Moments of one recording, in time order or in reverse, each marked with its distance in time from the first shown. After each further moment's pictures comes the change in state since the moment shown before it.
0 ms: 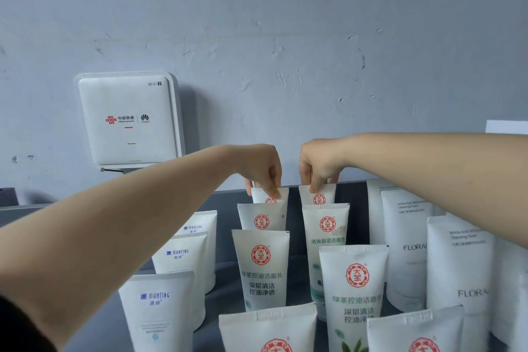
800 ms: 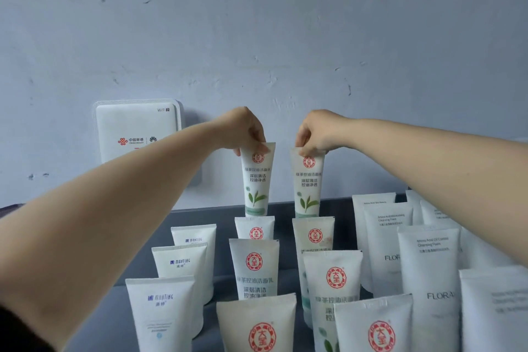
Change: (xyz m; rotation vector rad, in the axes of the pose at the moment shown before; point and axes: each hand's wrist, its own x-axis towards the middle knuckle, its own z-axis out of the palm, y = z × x) left_hand -0.046 0.016 -0.062 -0.043 0.509 -0.010; right_hand -0.041 -0.002 -0.054 0.120 0.461 -0.014
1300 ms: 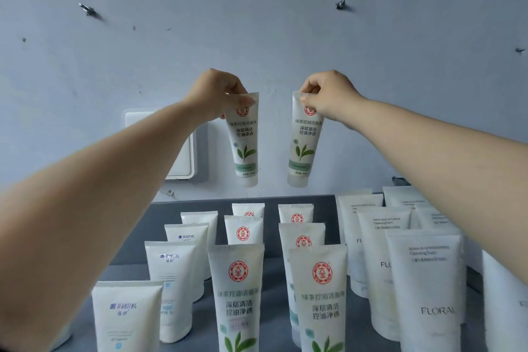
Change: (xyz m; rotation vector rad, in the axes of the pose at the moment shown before) left_hand -0.071 0.049 -0.051 -0.204 0.467 0.006; right_hand -0.059 -0.007 -0.051 0.386 0.523 -0.114
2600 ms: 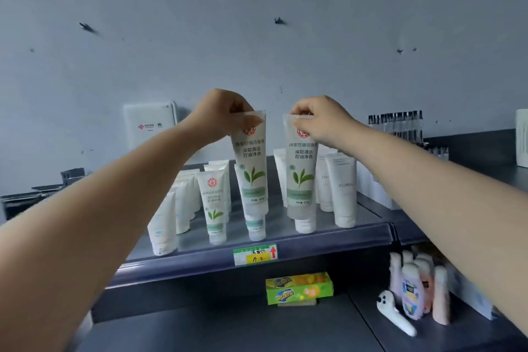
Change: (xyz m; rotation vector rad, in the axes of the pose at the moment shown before) left_hand -0.207 0.189 -0.034 -0.020 -0.183 0.058; right_hand -0.246 -0.087 -0.153 0.009 -0.108 0.094
